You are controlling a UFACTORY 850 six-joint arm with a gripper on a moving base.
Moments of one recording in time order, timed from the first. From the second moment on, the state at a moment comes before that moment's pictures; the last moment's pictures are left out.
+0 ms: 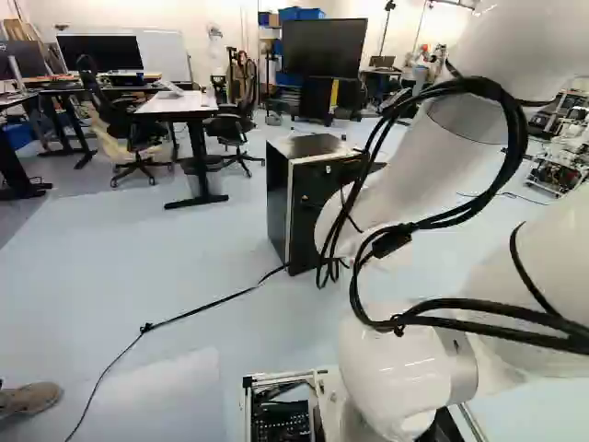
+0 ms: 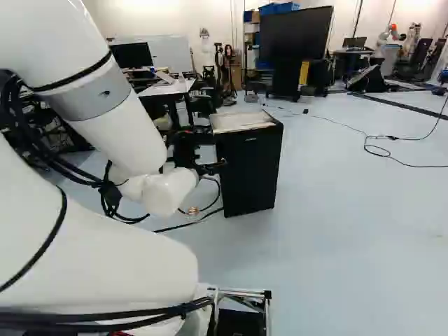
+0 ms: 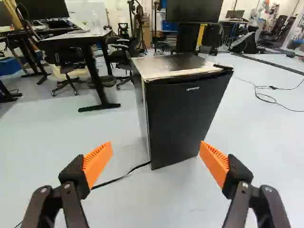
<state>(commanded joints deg) 0.0 16.0 -5.0 0.0 50.0 0.0</state>
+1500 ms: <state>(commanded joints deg) 1.6 7.3 -12.7 0.0 50.0 0.0</state>
